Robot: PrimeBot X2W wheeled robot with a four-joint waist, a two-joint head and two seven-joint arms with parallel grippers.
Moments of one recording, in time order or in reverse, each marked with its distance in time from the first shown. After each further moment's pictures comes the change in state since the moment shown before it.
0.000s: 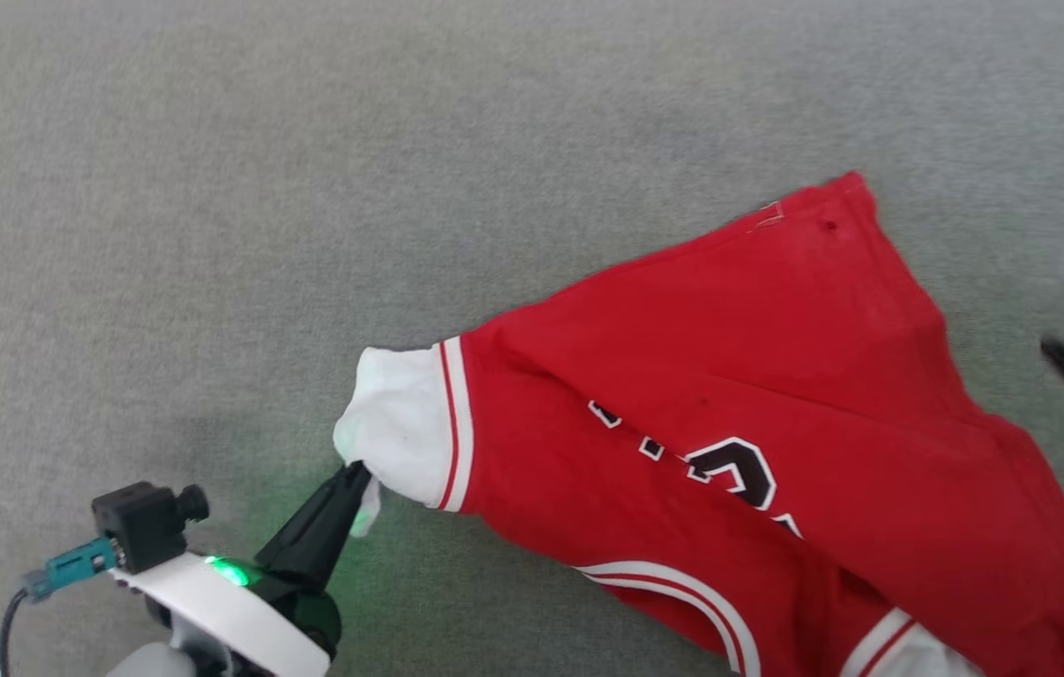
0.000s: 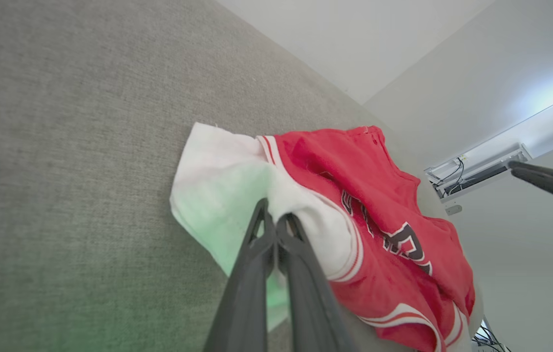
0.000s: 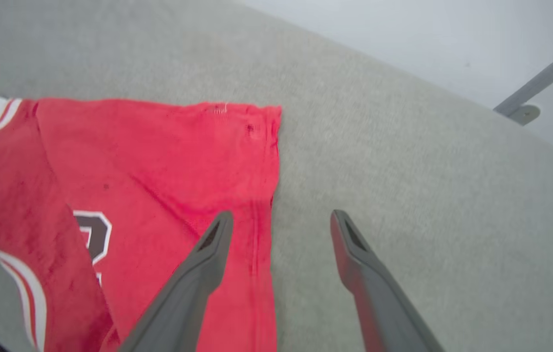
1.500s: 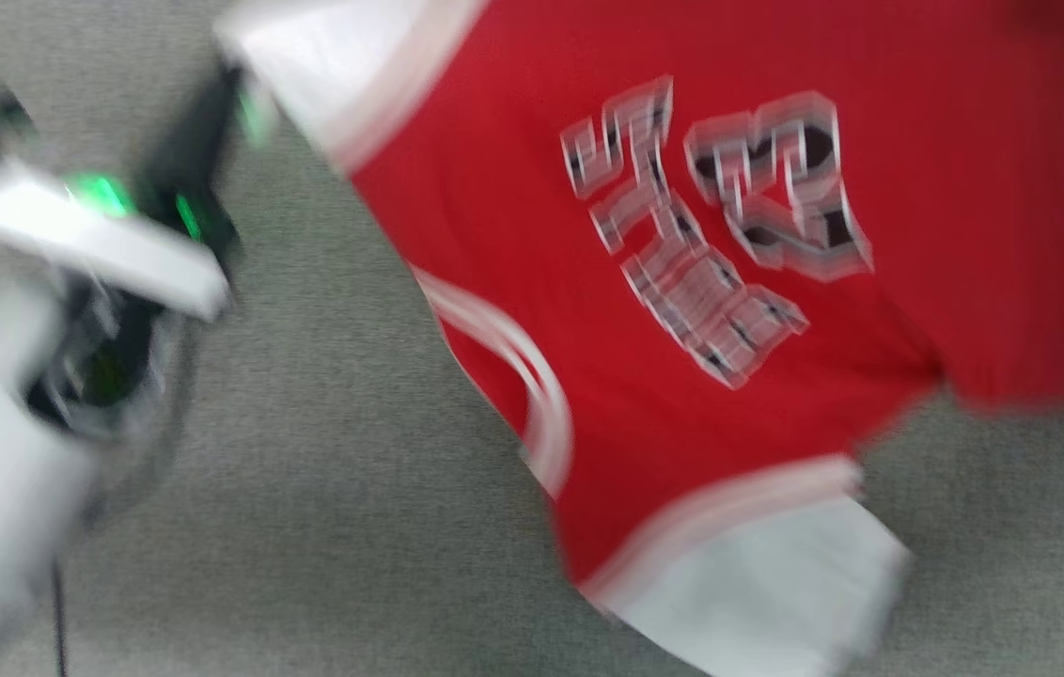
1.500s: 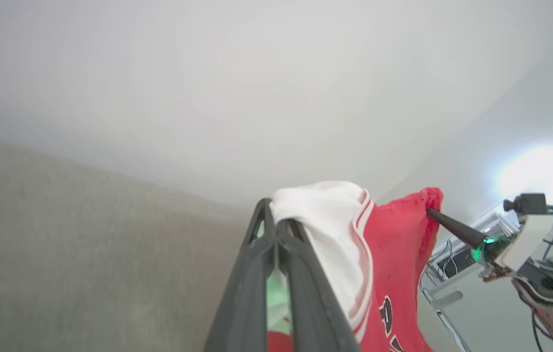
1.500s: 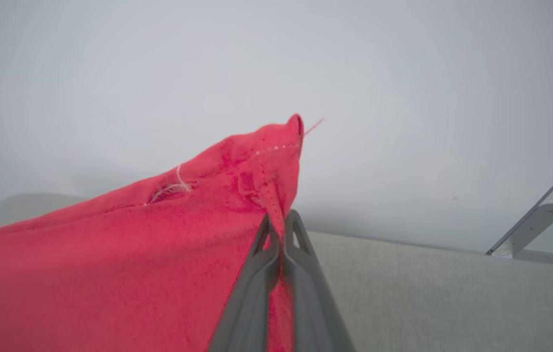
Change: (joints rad) left arm -0.588 0.001 0.048 0.150 -0.201 0.001 0.039; right arm -1.009 0.198 0.355 1.007 0.012 0.000 -0.485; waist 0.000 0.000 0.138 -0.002
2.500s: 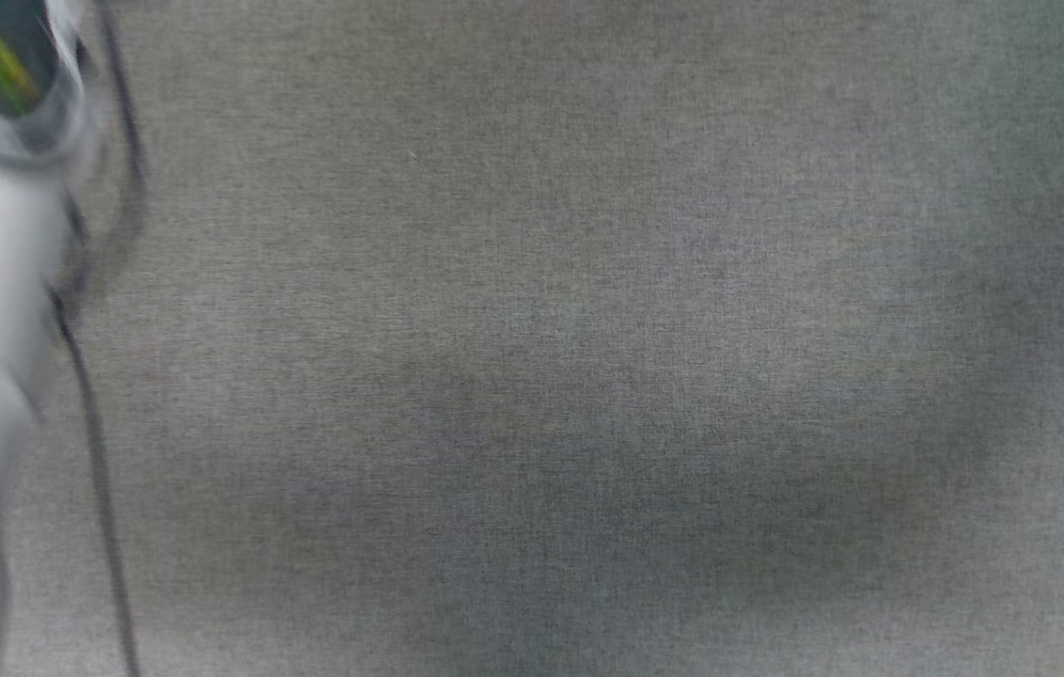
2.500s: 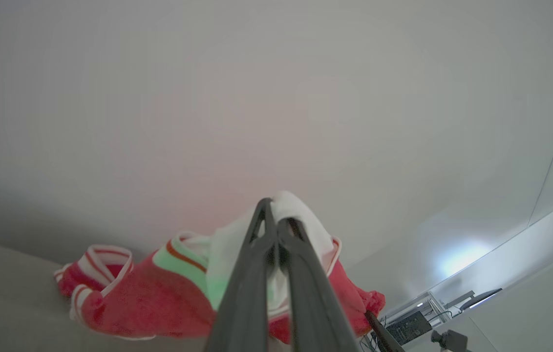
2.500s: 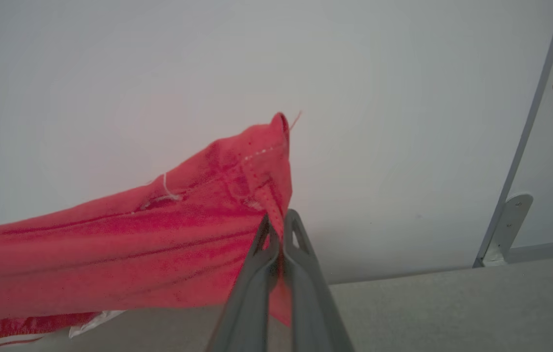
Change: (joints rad) left arm -0.490 -0.154 0.108 0.294 -0.177 -0.001 0.083; right arm -0.295 0.156 -0.154 0.423 -0.116 0.003 -0.397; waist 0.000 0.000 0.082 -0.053
